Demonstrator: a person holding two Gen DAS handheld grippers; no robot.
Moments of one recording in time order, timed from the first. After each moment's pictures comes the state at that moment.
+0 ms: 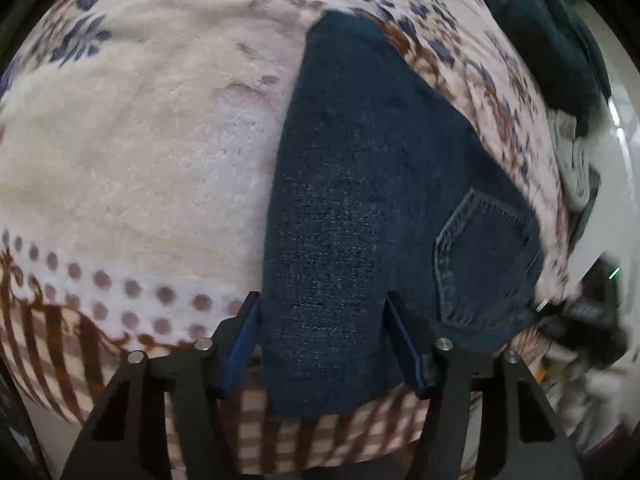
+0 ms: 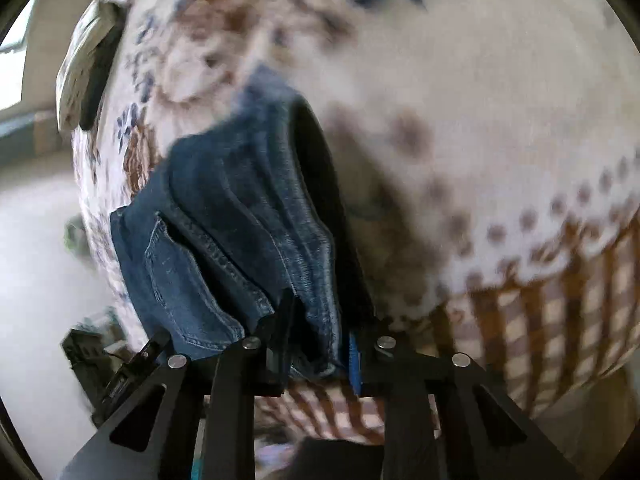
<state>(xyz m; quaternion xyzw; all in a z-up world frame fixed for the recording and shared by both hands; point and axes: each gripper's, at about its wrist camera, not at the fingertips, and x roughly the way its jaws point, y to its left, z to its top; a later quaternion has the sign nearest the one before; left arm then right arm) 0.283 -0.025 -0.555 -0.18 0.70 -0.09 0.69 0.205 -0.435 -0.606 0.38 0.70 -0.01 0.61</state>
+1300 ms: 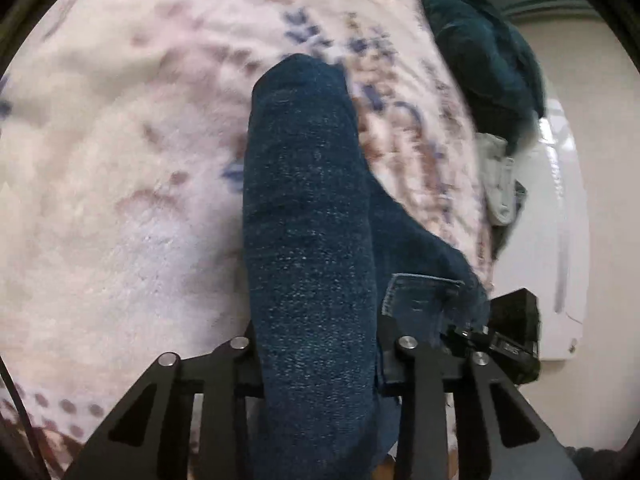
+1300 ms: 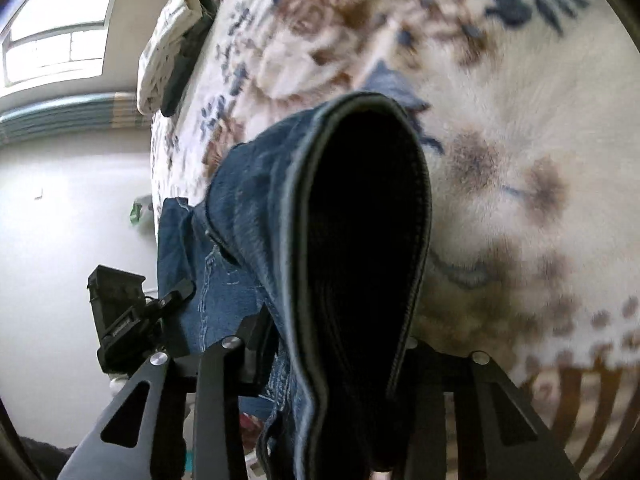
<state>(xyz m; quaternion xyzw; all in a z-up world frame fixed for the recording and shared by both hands) 0.345 -0.017 -0.541 -0.28 0.65 -0.23 0.67 0.231 -0.385 -0.625 0.44 0.61 0.12 0.65</state>
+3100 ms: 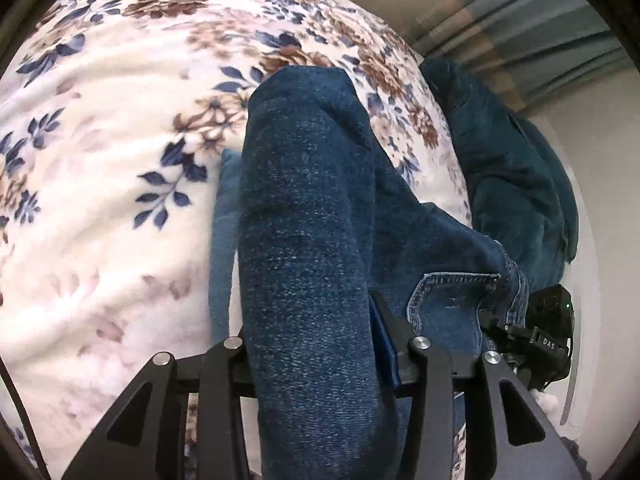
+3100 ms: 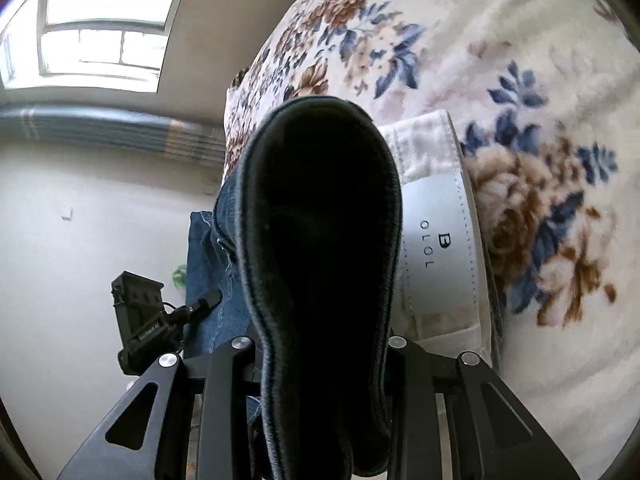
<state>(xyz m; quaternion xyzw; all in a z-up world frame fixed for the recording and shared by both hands) 0.886 0.120 -0.493 -0.23 0.58 -0.19 0.76 0.865 -0.250 -0.558 0.42 0.52 0.22 0.71</state>
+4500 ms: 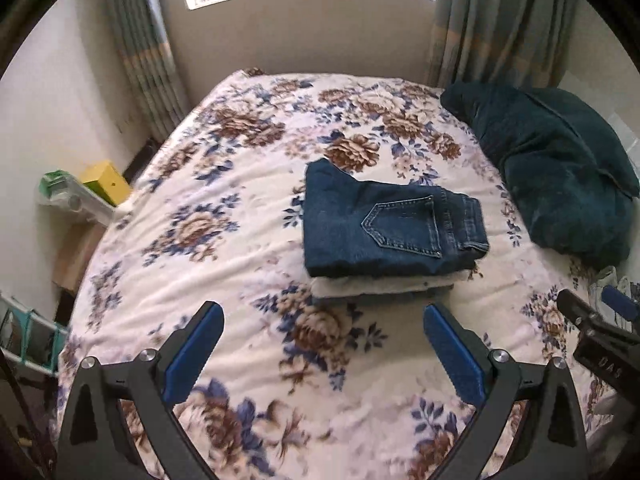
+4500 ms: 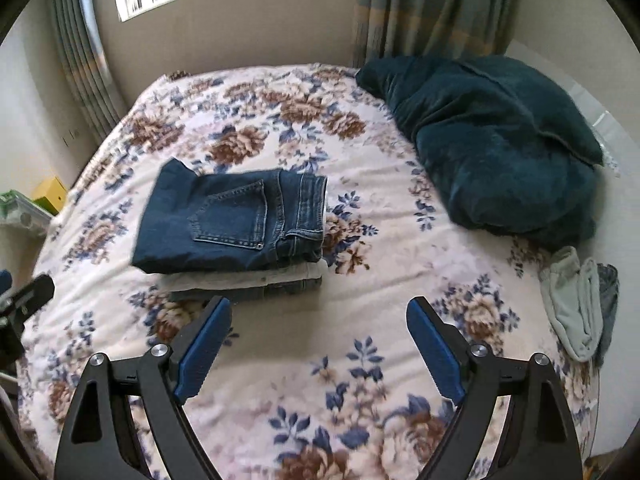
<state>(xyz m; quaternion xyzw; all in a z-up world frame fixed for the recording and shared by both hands) 0.629 0.062 -0.253 0.01 0.48 0.00 0.88 0.622 -0.160 -0.265 0.02 0.48 -0.06 0.87</state>
